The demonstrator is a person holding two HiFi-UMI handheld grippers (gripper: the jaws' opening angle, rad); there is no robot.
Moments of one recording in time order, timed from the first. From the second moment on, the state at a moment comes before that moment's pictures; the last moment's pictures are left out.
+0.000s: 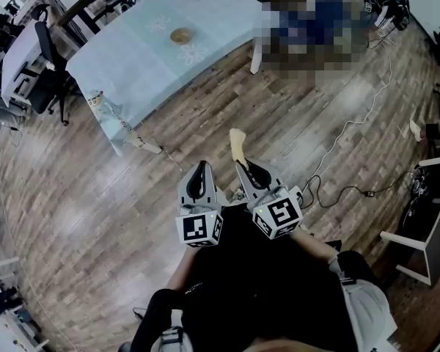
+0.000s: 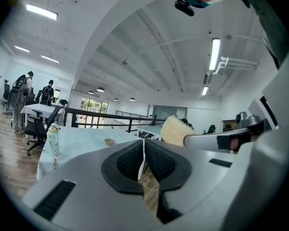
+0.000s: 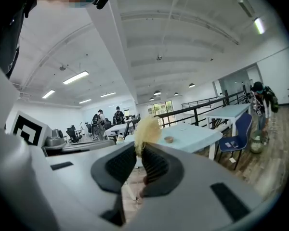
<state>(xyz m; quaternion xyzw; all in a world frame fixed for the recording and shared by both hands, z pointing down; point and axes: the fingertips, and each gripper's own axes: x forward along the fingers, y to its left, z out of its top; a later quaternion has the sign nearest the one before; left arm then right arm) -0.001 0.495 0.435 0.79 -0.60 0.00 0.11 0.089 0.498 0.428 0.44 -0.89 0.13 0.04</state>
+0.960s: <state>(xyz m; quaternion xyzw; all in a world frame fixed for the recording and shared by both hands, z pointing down) 0.001 0.401 0.443 0.79 -0.60 -0.01 0.13 0.108 0.414 0.442 0.47 -0.87 0.16 0.05</state>
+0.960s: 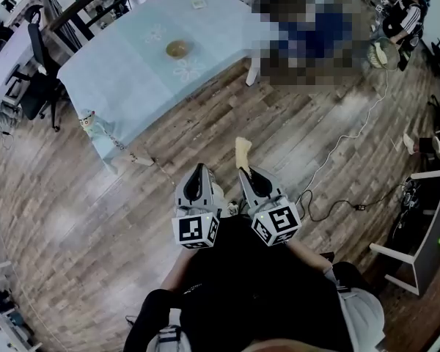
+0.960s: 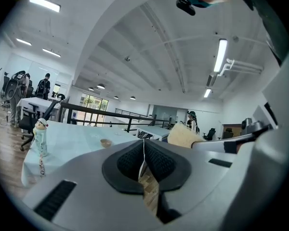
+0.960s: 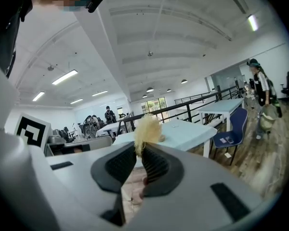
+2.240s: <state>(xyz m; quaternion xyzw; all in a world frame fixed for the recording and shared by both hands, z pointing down) -0.068 0.171 0.437 0.81 -0.58 -0.03 0.11 0.024 0.189 0.442 0.46 -0.87 0.15 0.07</state>
